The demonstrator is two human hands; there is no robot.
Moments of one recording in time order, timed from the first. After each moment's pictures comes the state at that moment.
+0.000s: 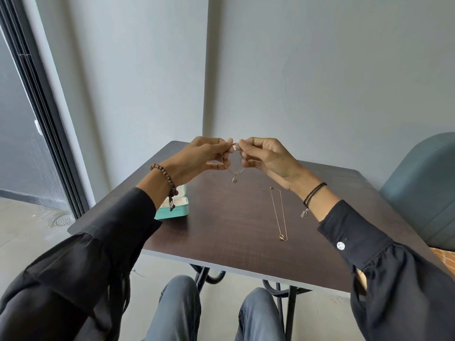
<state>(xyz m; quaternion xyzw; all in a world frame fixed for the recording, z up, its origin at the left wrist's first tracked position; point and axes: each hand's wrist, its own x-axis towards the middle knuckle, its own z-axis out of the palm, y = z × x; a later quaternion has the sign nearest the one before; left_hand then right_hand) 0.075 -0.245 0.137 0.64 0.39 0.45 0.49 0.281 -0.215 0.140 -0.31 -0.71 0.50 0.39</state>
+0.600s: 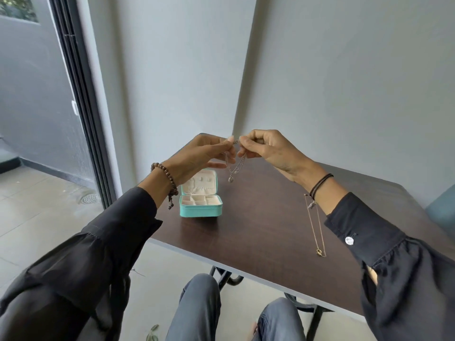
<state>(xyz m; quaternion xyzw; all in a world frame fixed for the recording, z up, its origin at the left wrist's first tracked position) -0.005 -0.242 0.113 0.62 0.44 0.48 0.45 0.196 -0.187 0.142 -0.32 -0.80 0.40 0.31</state>
